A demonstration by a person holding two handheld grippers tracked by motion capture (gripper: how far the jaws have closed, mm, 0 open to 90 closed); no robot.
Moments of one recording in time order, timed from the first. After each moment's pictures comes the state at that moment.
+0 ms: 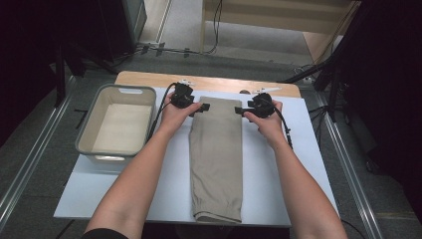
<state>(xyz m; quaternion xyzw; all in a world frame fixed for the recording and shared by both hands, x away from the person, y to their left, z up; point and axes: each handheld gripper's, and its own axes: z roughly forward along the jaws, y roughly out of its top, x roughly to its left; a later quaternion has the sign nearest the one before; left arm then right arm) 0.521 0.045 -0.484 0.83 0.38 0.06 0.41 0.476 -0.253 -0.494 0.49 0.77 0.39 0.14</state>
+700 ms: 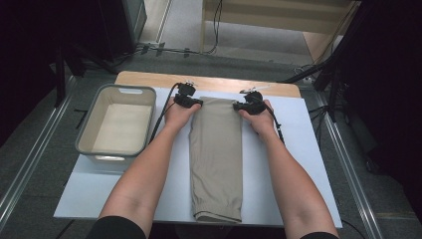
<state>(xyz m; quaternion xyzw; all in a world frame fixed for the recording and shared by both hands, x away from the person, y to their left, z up) 0.537 0.033 -0.501 0.83 0.42 0.09 0.36 0.504 -0.237 -0.516 0.50 0.77 0.37 0.13</state>
